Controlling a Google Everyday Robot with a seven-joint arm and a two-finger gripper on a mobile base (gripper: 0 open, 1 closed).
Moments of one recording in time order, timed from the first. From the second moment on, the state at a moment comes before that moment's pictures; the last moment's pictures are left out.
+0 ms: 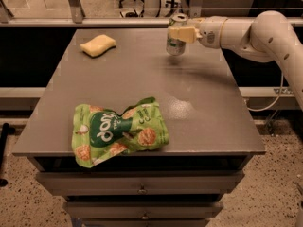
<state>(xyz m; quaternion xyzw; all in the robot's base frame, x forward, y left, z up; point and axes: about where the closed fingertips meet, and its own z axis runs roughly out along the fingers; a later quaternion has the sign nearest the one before) 0.767 -0.115 0.939 -0.33 0.68 0.30 0.59</state>
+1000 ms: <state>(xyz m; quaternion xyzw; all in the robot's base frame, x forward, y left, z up) 0.777 -0.029 0.960 -0.36 0.63 0.36 0.59</state>
